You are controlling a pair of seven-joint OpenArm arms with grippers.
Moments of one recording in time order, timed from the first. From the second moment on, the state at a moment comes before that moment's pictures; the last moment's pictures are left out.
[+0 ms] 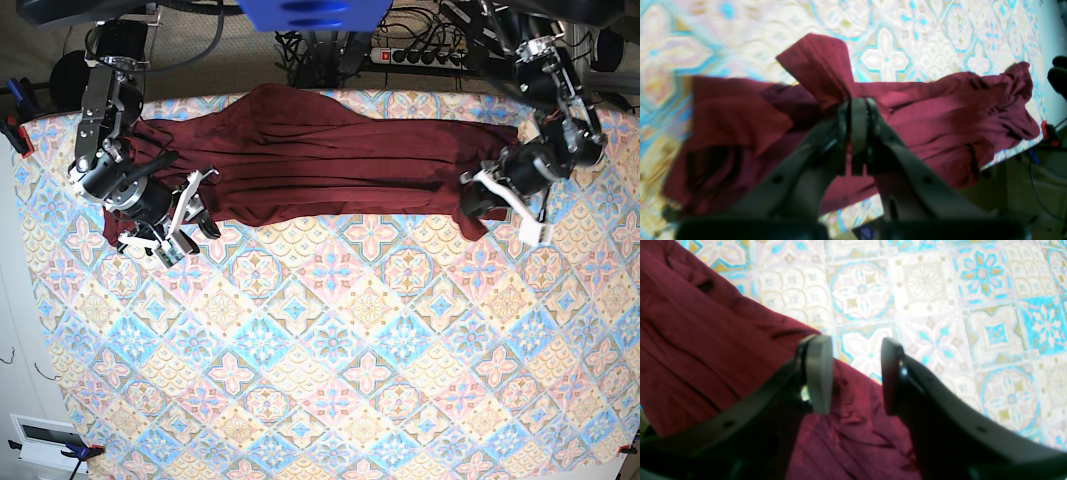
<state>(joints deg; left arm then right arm) 11.8 -13.0 -28.7 108.9 -53.3 -18.1 75.0 -5.7 15.1 10.8 109.7 24.4 41.1 -57.2</state>
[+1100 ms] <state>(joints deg) 16.0 -19.3 -32.7 96.9 -55.0 -18.1 74.7 -5.8 15.0 8.3 109.7 24.4 41.1 -57.3</state>
